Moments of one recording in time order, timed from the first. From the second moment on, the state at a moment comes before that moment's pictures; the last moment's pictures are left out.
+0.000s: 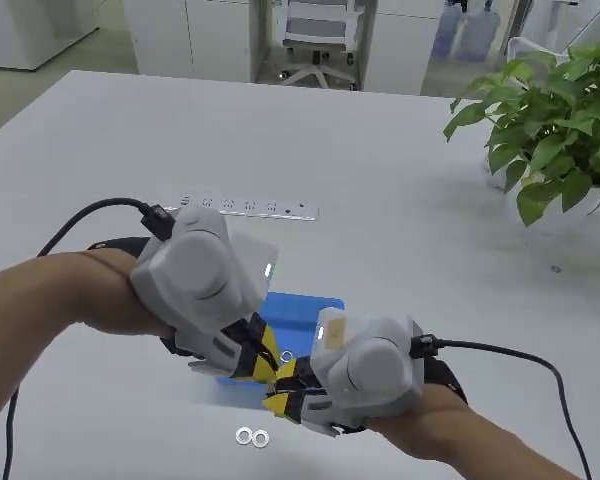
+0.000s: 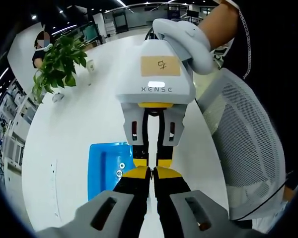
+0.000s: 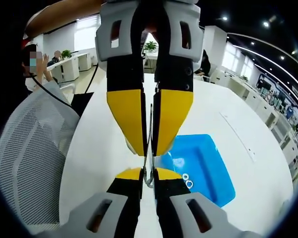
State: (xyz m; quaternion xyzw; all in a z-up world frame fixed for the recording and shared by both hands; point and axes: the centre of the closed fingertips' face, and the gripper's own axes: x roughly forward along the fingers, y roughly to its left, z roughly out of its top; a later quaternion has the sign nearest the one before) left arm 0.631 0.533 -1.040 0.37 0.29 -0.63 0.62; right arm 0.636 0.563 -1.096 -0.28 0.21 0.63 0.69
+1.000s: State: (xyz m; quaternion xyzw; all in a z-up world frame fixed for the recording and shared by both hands) left arm 0.685 0.557 -1.039 0.39 0.29 -0.60 0.63; right arm 0.696 0.587 -1.096 -0.28 0.20 0.62 0.70
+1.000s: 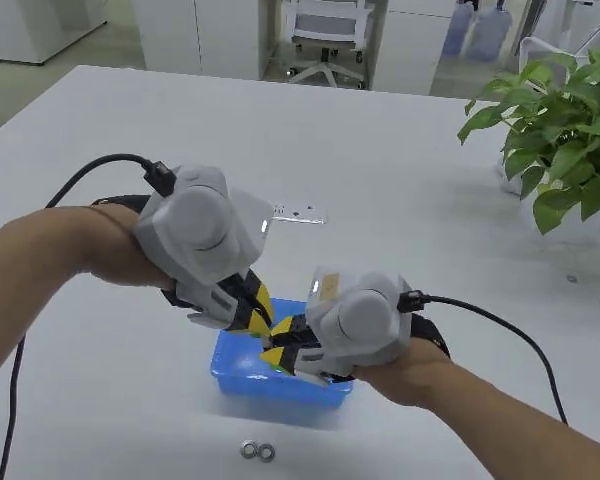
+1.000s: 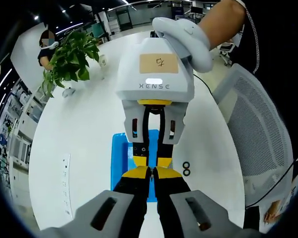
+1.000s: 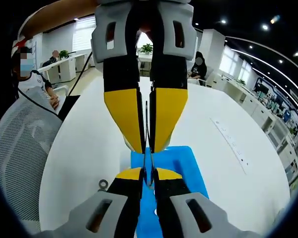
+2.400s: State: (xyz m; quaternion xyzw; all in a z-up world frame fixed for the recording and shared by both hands) left arm 0.713 0.579 -1.088 0.39 0.33 -0.60 0.62; right arm 0.716 0.610 -1.145 -0.26 0.25 0.65 0.67
